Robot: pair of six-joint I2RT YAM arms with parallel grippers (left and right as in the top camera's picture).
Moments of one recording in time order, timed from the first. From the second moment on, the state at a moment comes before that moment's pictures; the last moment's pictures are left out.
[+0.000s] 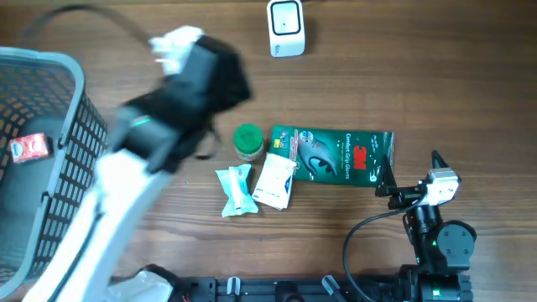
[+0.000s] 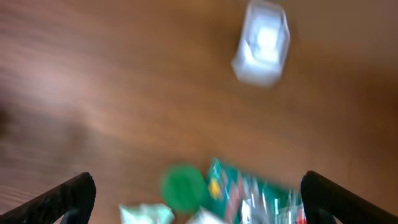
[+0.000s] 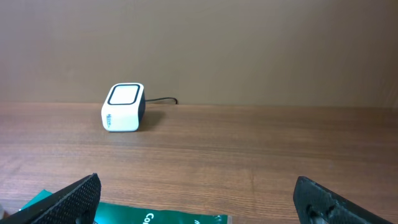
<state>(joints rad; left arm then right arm) -0.49 1.39 1.61 -1.05 -0.36 -0.76 -0.04 0.02 0.01 0.00 -0.12 0.01</state>
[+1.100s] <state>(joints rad) 0.68 1.98 1.62 -0.85 -0.23 -0.83 -0.04 0.02 0.01 0.00 -0.12 0.01</state>
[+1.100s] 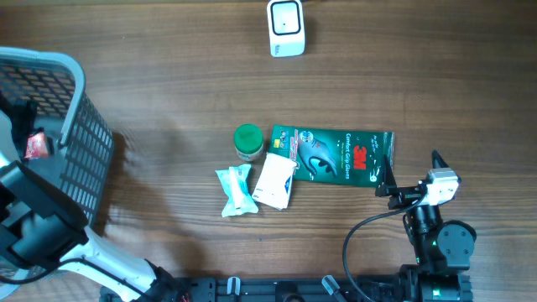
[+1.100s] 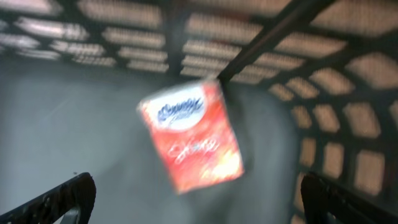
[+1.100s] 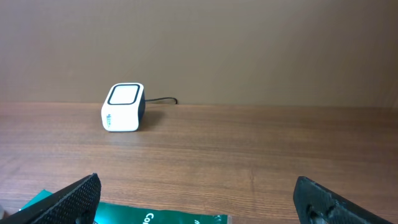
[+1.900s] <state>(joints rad) 0.68 2.09 1.52 -0.72 -0.25 -0.83 -0.04 0.02 0.01 0.00 -0.12 0.01</state>
